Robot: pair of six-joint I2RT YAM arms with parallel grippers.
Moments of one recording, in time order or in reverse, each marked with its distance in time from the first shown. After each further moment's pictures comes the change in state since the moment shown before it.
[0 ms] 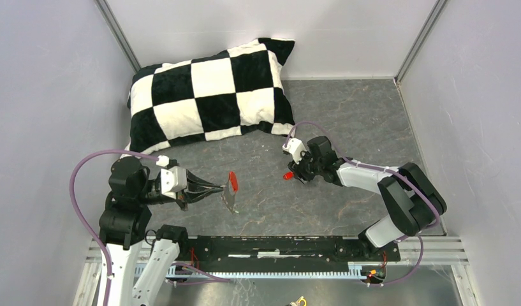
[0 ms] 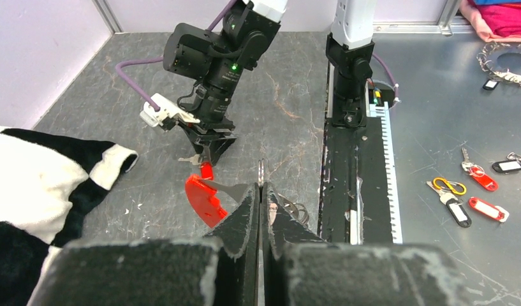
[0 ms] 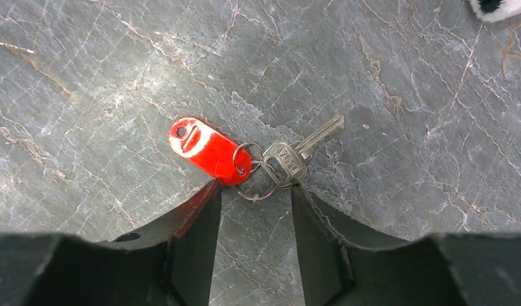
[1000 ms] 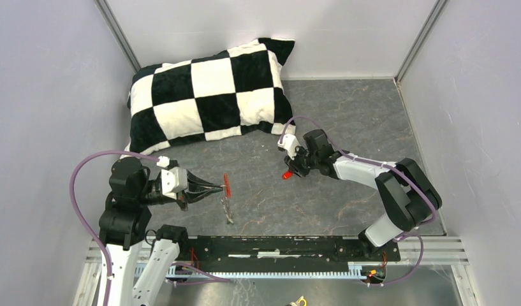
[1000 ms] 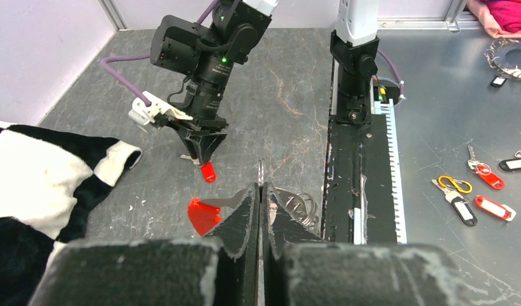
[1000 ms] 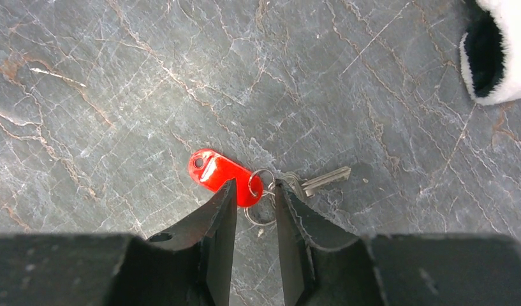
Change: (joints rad) left arm 0.000 -0.003 0.000 -0.020 -0.016 0.024; right arm 0.000 0.038 0.099 -0.048 -0.104 -0.061
